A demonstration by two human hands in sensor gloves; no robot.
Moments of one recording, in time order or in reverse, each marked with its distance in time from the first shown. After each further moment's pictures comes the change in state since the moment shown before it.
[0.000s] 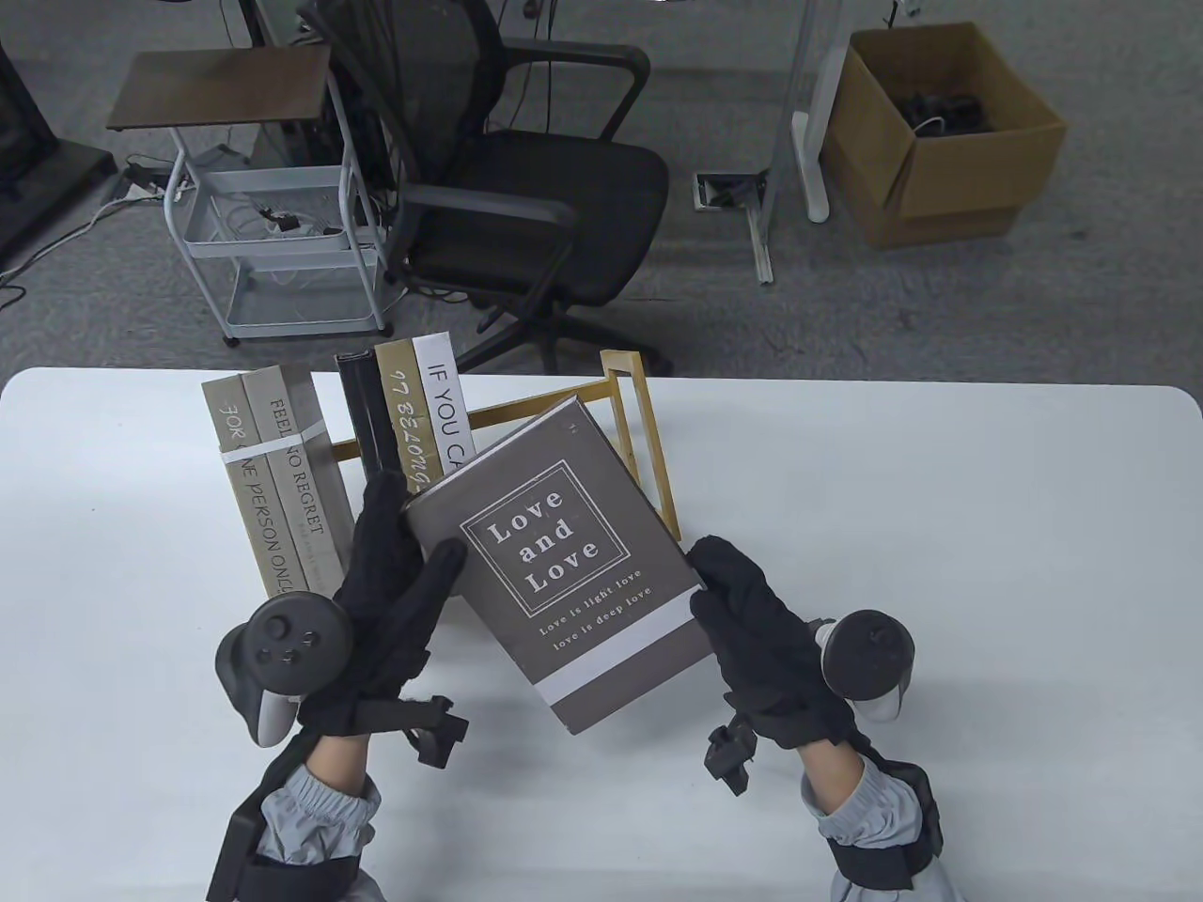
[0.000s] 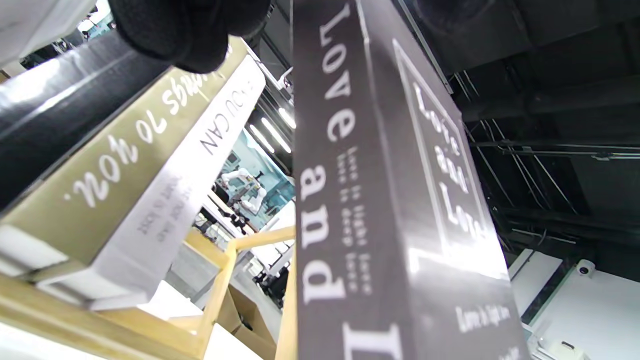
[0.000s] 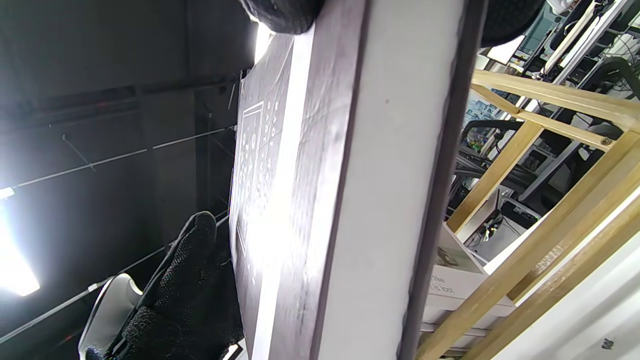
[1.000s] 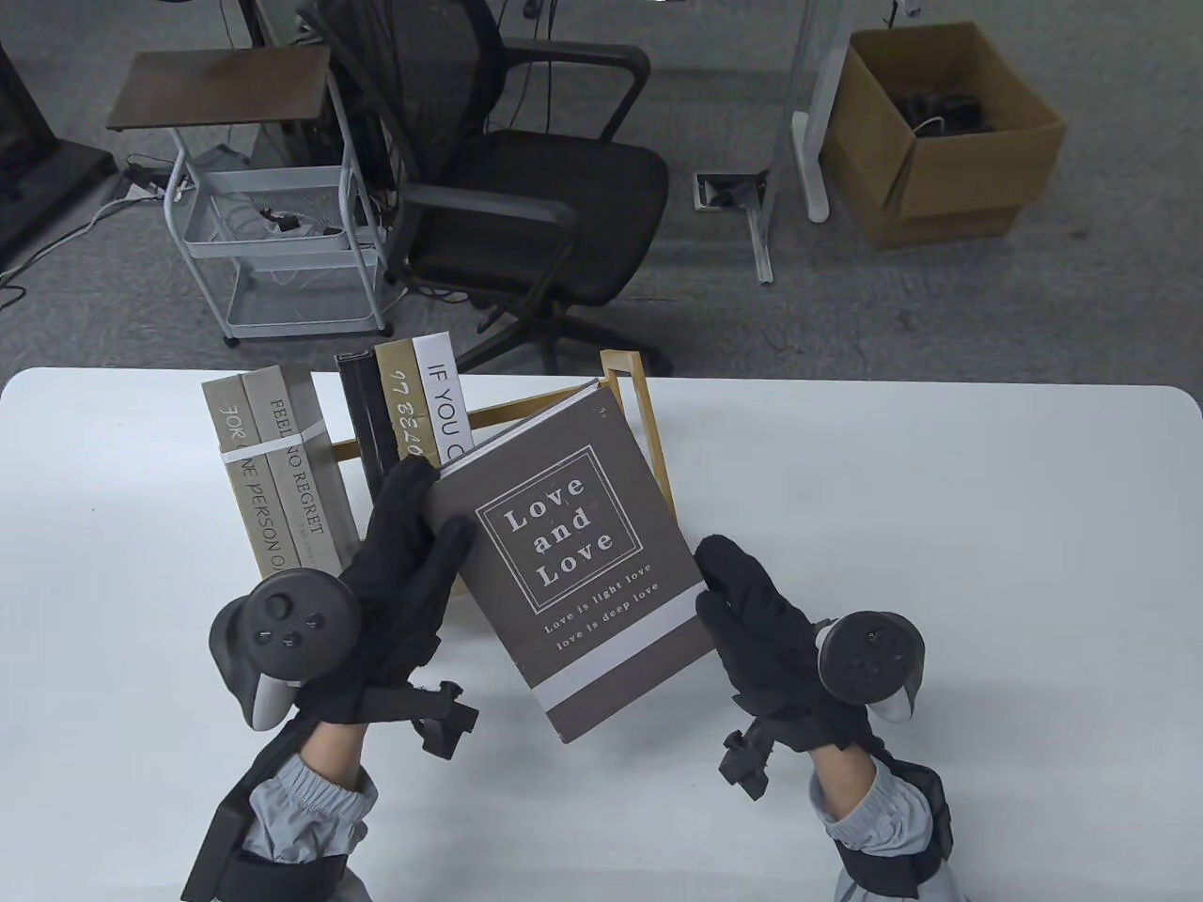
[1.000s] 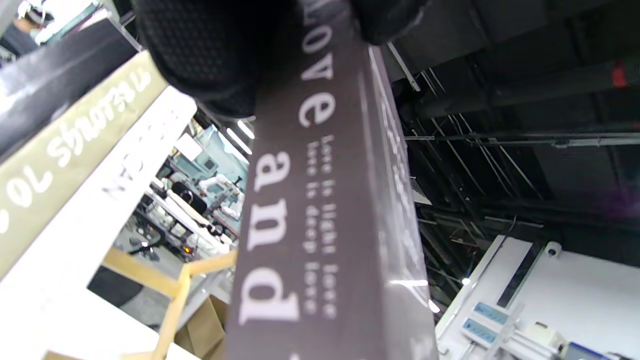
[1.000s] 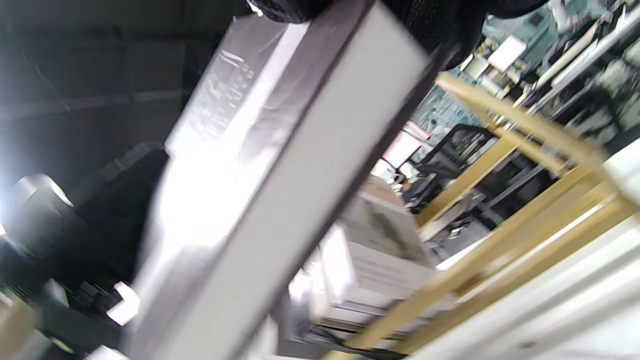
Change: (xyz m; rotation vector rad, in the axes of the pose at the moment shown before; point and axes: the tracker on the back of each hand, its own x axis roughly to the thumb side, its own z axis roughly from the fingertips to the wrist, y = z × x) left_hand 0.060 0.024 -0.011 0.020 -0.082 -0.080; right_hand 0.011 -0.006 0.001 0.098 0.019 0.293
